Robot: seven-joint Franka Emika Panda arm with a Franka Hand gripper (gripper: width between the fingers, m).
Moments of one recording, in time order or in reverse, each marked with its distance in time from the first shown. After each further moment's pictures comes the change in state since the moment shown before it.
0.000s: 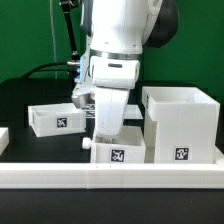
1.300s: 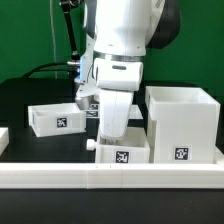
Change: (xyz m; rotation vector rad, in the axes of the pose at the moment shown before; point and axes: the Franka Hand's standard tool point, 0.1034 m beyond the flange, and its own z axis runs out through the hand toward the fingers) arm 0.007 -0.002 0.002 0.003 0.004 -0.003
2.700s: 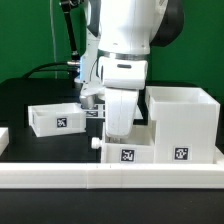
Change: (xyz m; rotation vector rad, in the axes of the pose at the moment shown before) arm 0.007 -0.002 -0.005 0.007 0.004 -0.011
